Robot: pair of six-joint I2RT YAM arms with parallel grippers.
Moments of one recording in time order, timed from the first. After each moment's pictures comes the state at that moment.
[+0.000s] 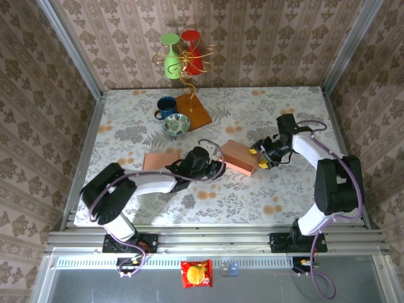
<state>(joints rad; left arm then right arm) -0.93 1.59 0.75 0.25 0.00 -0.46 0.06 1.62 1.05 -0.72 -0.54 0.88</state>
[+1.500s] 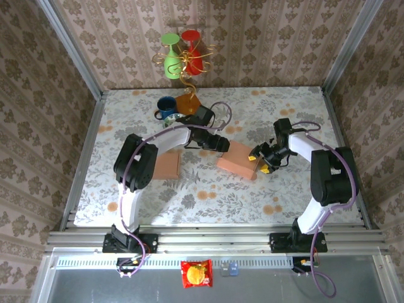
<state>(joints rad) -0.67 2.09 1.56 -0.52 0.50 -0.27 0.06 1.72 1.03 -0.71 -0.51 0.72</state>
